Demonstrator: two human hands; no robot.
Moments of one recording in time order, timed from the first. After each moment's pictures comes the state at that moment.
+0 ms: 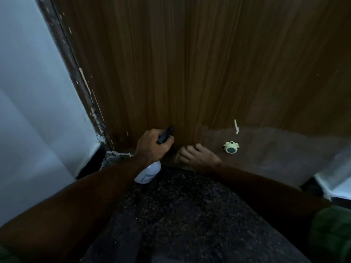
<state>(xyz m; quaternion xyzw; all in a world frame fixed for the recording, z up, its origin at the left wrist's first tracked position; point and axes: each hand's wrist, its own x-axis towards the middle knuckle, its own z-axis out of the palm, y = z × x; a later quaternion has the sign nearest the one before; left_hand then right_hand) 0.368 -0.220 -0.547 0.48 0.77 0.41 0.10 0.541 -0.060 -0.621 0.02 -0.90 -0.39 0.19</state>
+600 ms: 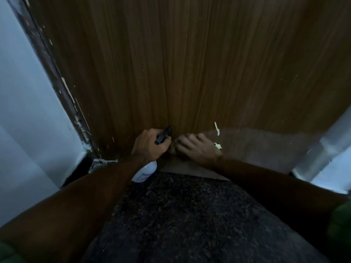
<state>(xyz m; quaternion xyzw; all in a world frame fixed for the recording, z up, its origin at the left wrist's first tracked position) 0.396 -0.193 -0.527 0.56 0.73 0.39 0.08 0.584 -0.043 -0.567 0.01 -0.90 -0.38 0.23</state>
